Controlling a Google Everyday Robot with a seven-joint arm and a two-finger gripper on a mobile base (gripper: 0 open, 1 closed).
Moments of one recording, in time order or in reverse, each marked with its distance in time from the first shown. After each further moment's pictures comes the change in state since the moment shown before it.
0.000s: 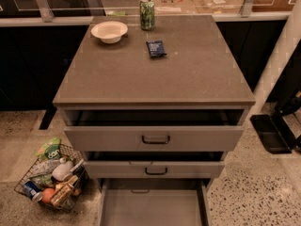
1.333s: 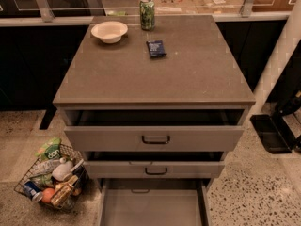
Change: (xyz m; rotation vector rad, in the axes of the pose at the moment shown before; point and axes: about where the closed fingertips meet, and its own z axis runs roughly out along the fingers) arm -0.019 -0.034 0.088 -0.063 -0.138 0.088
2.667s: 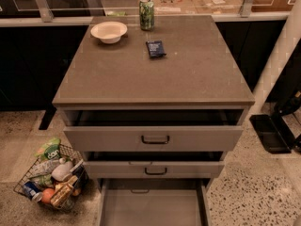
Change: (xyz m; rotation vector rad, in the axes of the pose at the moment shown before) arm -0.010 -0.068 0.015 0.131 0.061 -0.072
